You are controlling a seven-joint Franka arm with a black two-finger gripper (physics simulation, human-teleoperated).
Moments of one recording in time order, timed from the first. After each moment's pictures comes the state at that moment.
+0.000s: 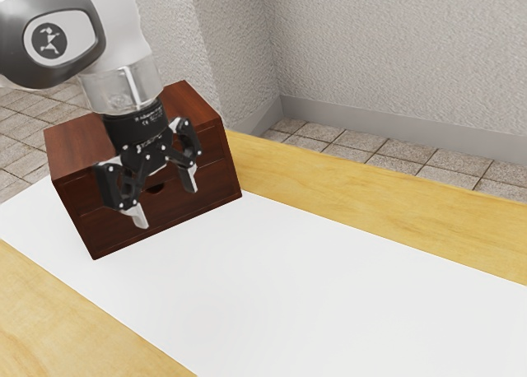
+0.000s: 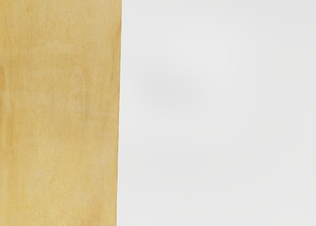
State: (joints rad) arm -0.09 -0.16 0.11 -1.61 -0.06 1.38 -1.60
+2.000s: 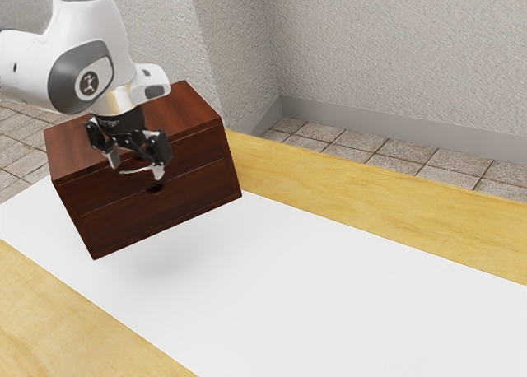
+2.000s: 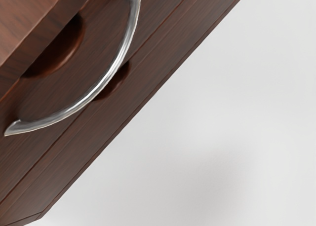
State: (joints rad) arm 0.51 0.07 -0.23 -1.55 0.22 1.74 -0.03
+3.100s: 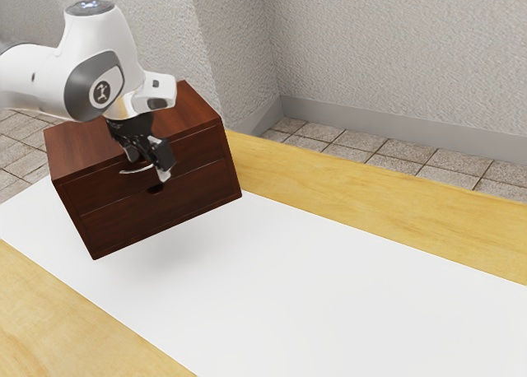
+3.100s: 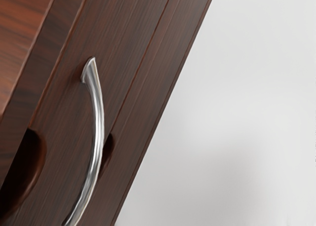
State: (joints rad) arm 0.52 0.17 -0.23 -1.51 0.22 1.84 0.32
